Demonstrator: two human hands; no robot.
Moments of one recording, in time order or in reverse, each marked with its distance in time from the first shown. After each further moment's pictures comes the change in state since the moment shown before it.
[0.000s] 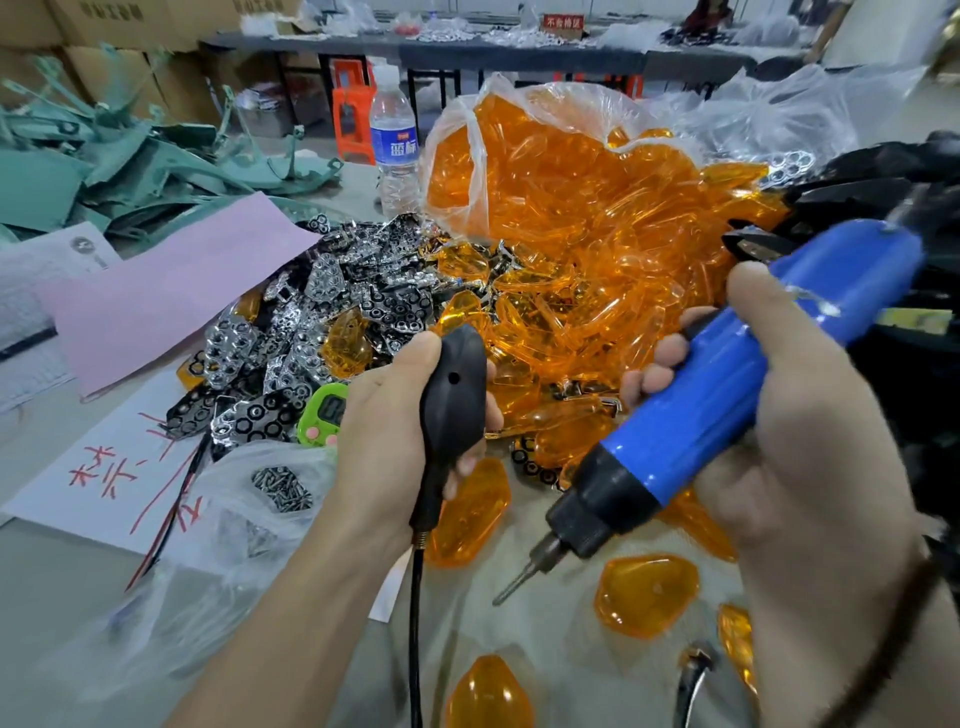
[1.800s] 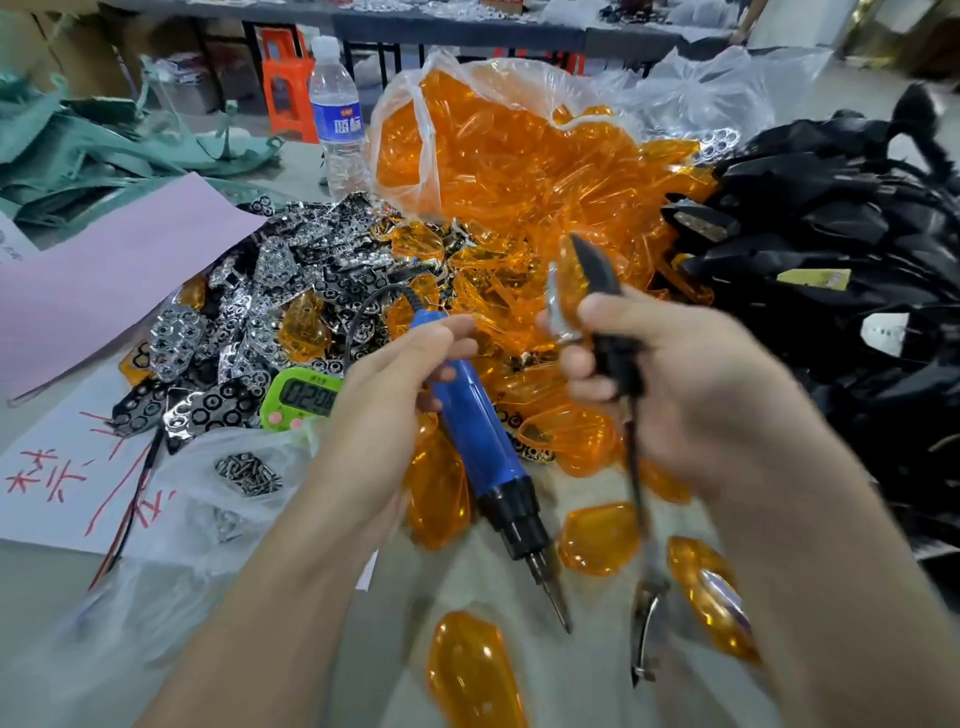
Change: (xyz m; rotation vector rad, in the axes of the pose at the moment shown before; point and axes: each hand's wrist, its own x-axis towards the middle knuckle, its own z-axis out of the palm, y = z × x) left_hand -0.009 0.005 0.013 0.222 0.013 -0.082; right_hand 0.012 0.001 -0.013 -0.293 -0.267 0.085
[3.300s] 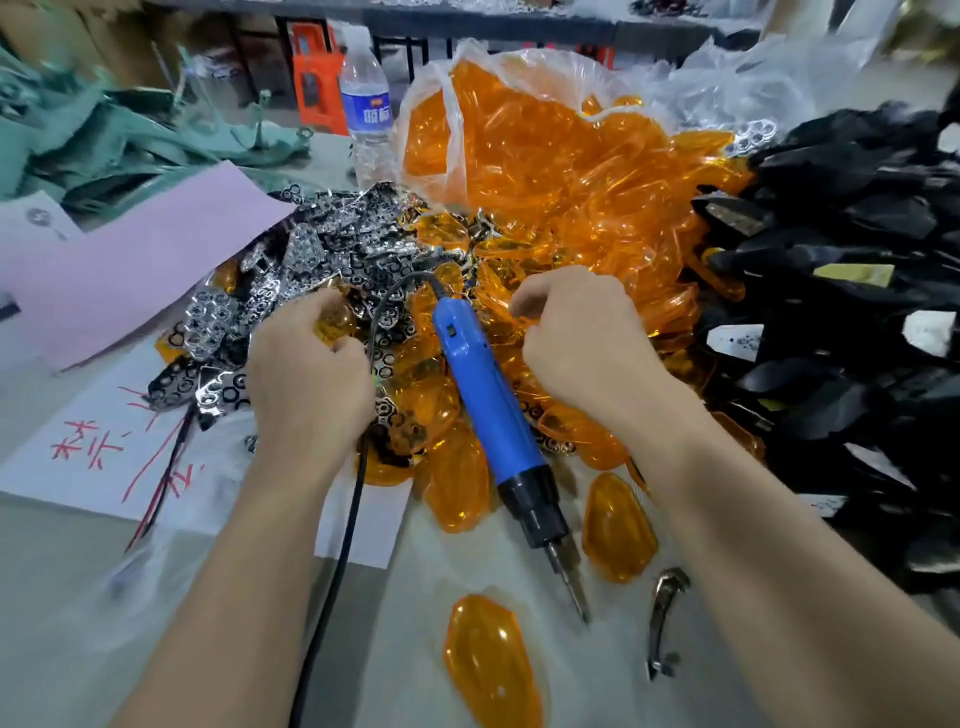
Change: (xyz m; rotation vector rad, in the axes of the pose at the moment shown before) left_hand 0.036 -0.016 -0.059 0.830 0.583 0.207; right_hand 0.064 0.036 0.029 -1.462 0.259 -0.385
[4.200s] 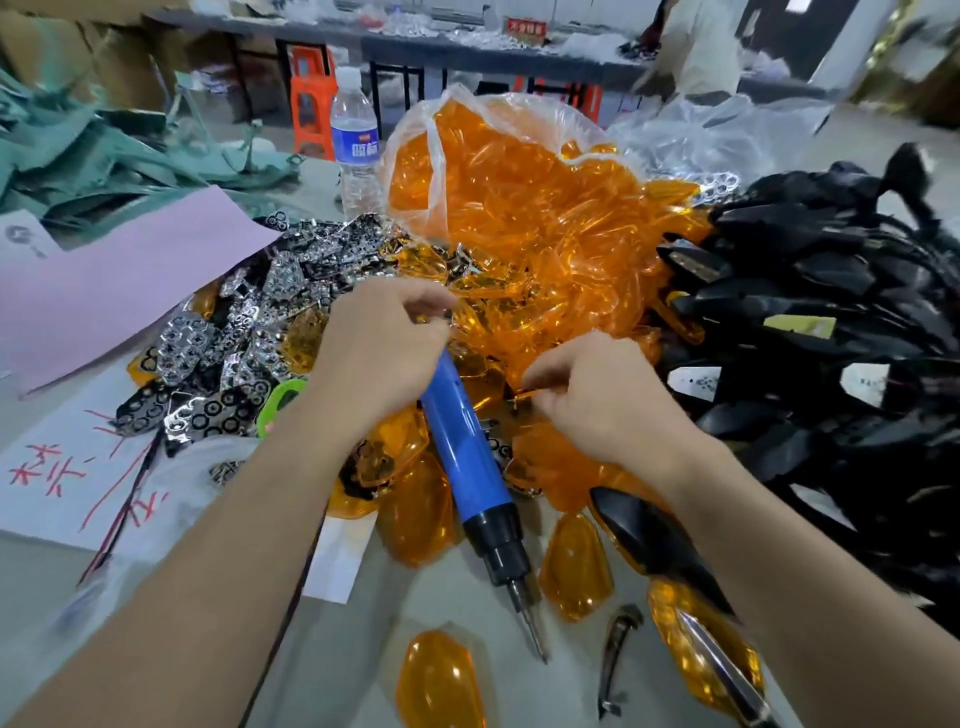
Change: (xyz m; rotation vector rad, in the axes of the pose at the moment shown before) left_hand 0.020 0.068 0.020 -0.039 -0.287 0.273; right_hand -0.007 0.052 -0.022 0.029 -0.129 -0.066
